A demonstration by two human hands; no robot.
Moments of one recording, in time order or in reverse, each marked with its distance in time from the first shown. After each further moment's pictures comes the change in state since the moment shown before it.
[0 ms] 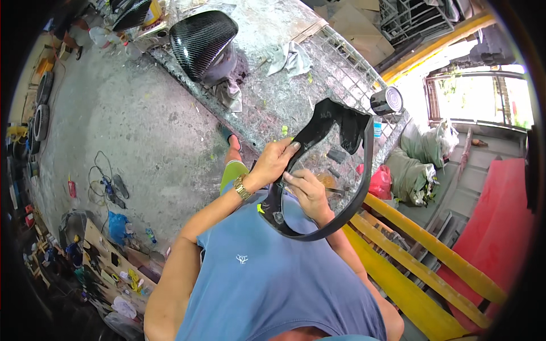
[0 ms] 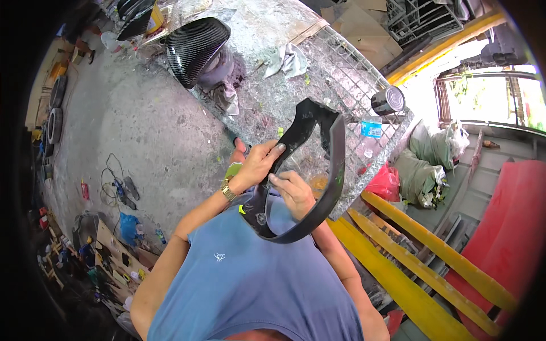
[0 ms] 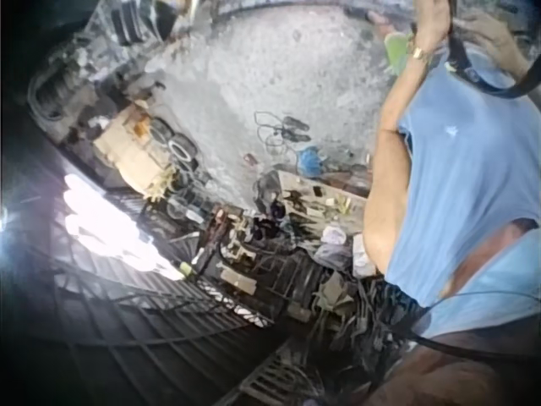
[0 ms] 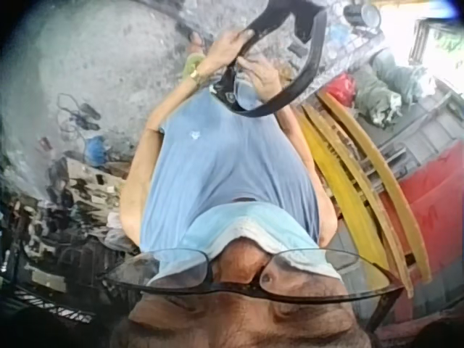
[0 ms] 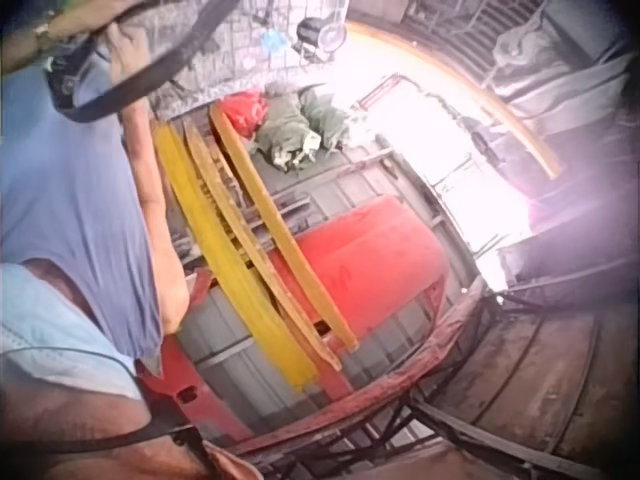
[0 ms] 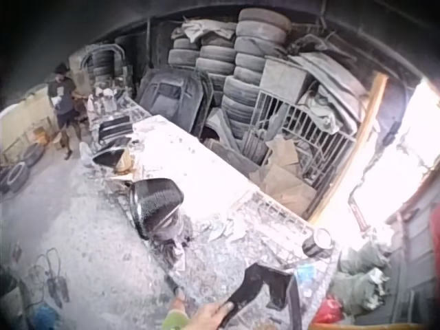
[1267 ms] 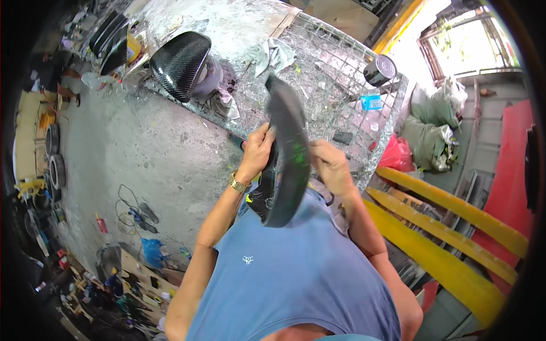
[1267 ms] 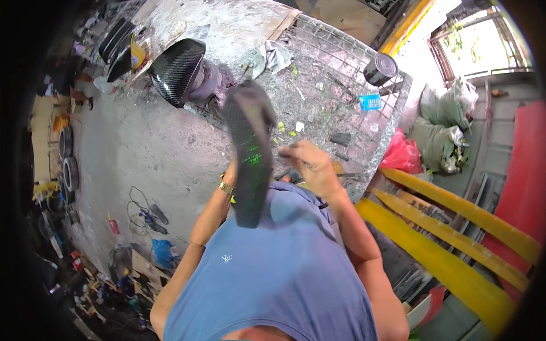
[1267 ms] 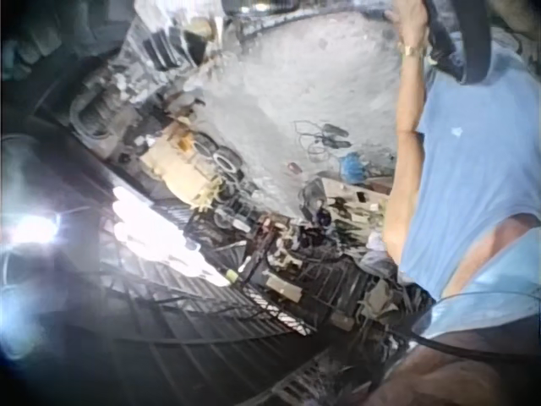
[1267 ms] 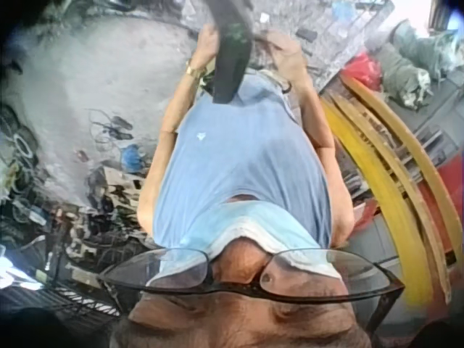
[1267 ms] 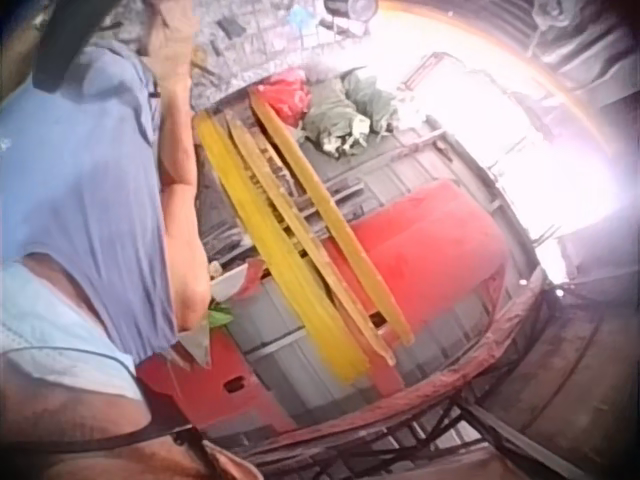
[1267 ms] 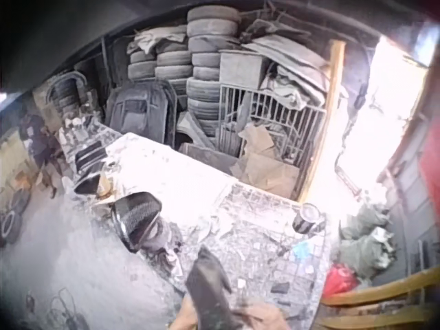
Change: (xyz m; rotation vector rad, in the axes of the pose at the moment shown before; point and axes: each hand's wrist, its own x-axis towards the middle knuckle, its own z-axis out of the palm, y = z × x) left_hand 0.011 0.002 -0.028 -0.213 0.013 0.049; right_hand 0.015 -0.001 -0.021 0.505 0.063 0.350
